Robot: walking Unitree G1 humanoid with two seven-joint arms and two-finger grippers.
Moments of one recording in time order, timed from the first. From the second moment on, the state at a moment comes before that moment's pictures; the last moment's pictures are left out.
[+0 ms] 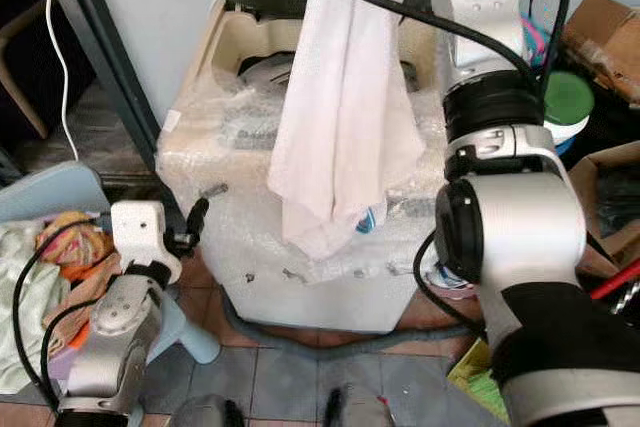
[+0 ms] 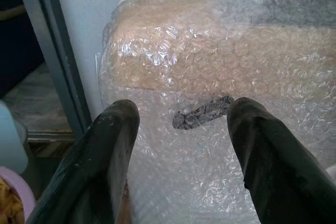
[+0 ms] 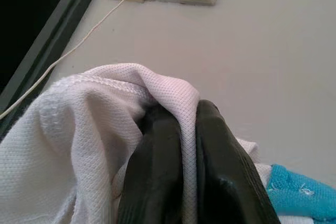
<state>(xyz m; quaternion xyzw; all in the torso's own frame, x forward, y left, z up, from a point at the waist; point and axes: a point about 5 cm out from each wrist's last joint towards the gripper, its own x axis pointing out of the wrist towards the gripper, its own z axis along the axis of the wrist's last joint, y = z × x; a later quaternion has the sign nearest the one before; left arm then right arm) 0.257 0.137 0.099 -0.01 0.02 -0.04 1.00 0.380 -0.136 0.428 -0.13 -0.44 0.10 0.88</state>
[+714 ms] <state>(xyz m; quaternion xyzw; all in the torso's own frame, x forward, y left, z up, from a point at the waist) 0.254 0.134 0.095 -0.02 0.04 -0.03 1.00 0.411 -0.115 0.367 -0.13 -0.30 0.11 0.94</state>
